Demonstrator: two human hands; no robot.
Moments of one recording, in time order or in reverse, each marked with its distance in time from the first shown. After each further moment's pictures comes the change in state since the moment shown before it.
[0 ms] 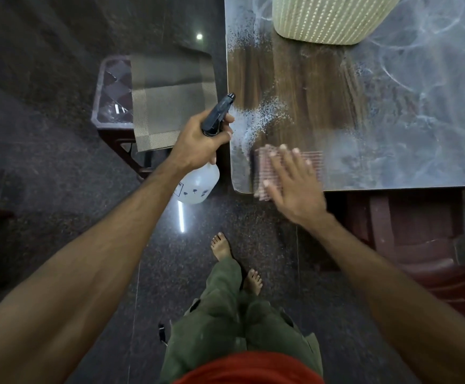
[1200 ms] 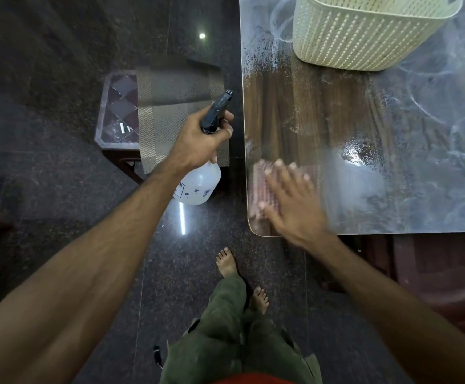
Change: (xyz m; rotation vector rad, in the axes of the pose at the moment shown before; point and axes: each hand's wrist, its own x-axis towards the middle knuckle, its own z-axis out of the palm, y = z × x) left_hand 0.082 -0.007 -0.048 -0.036 0.044 -0.021; right_hand 0.061 -0.027 -0.011 -0.018 -0.063 -0.048
